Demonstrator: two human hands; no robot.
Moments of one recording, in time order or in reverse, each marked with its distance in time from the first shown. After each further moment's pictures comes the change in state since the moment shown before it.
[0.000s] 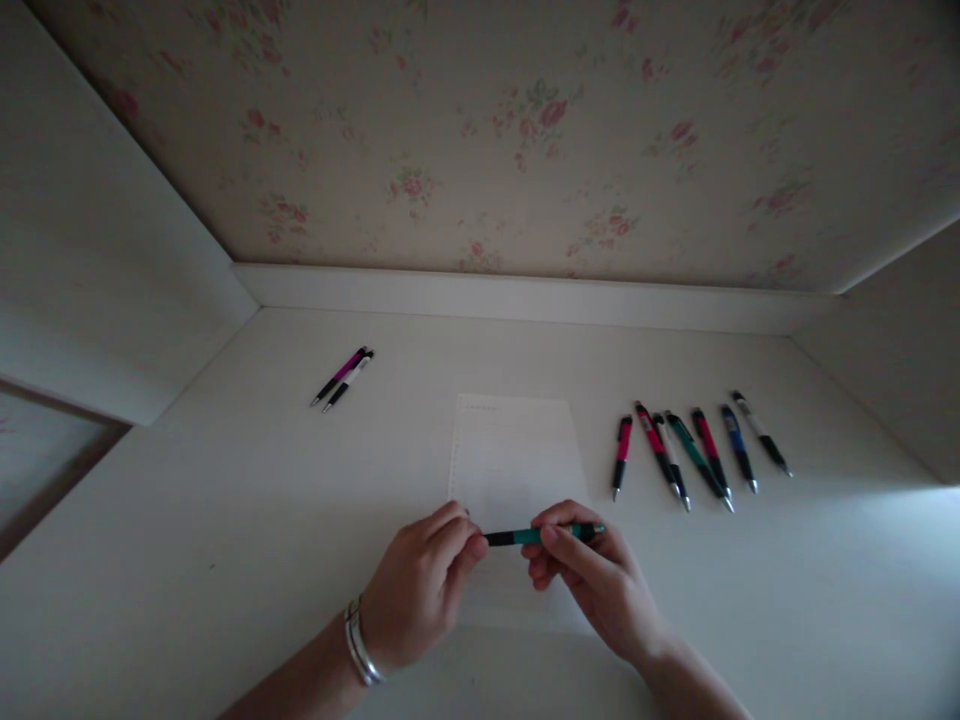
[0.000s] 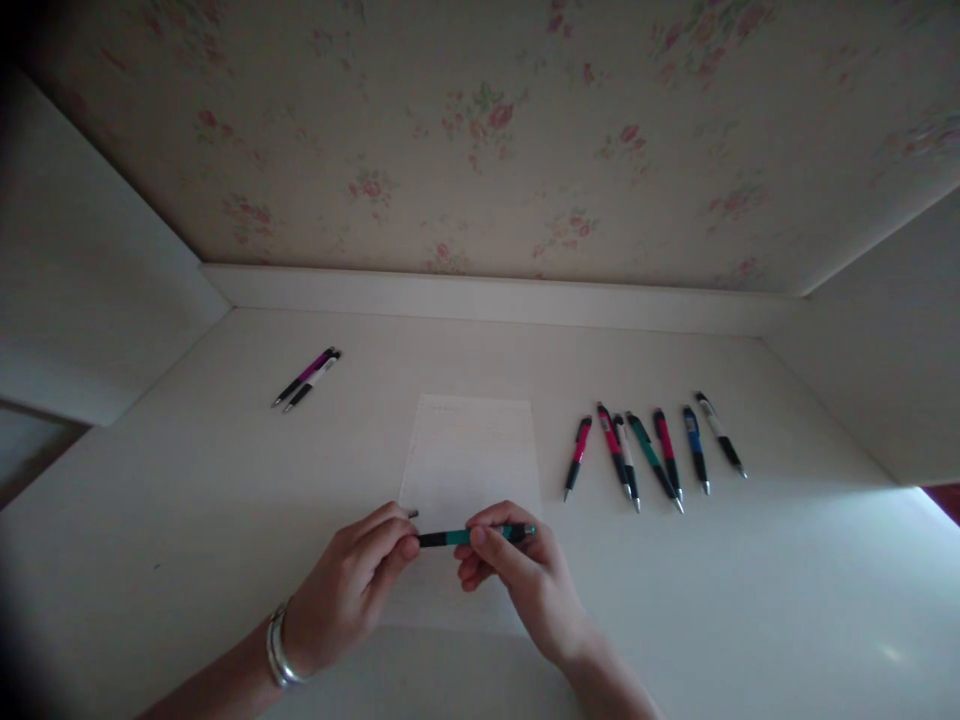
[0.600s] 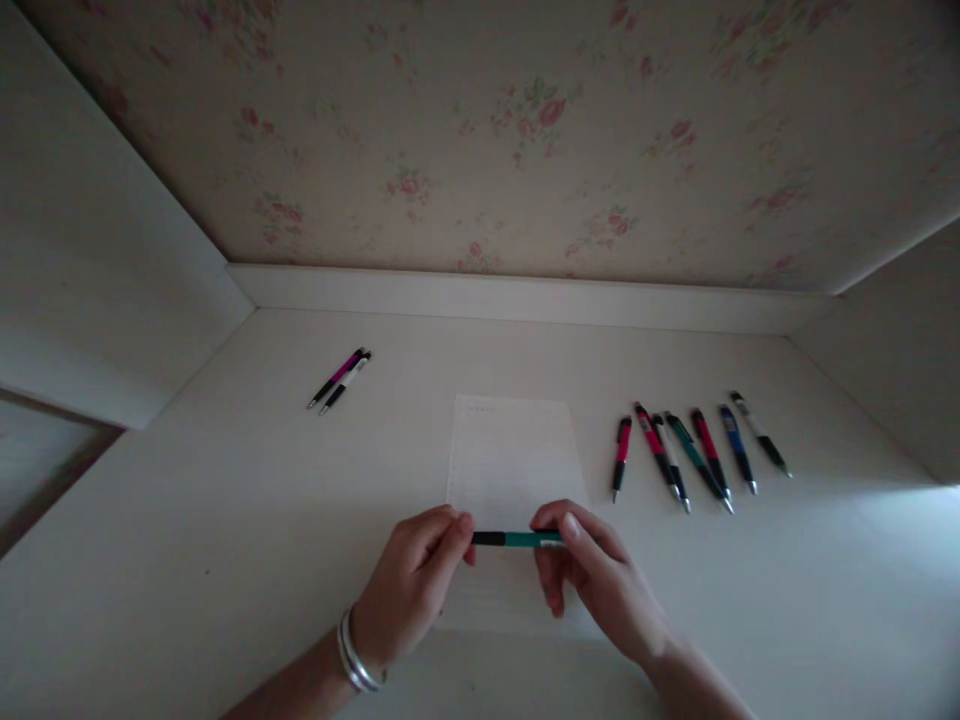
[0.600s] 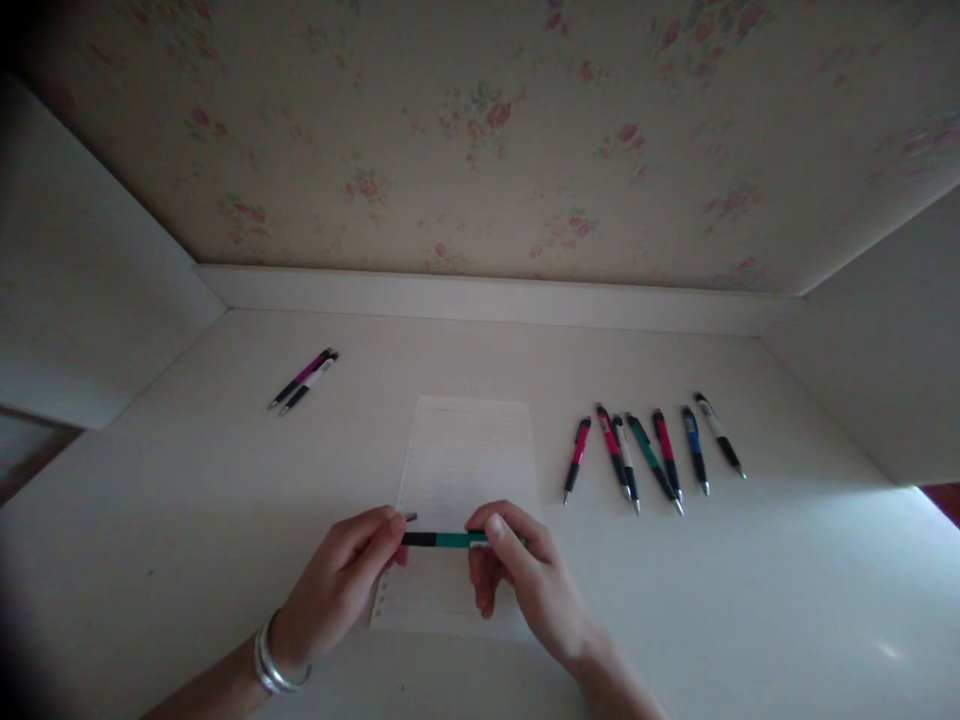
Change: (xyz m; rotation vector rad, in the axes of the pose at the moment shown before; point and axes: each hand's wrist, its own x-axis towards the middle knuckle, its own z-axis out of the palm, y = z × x) left_hand 0.003 0.000 -0.001 -0.389 0.026 -0.393; right_hand 0.000 -0.003 -0.006 -0.141 -0.124 -0.033
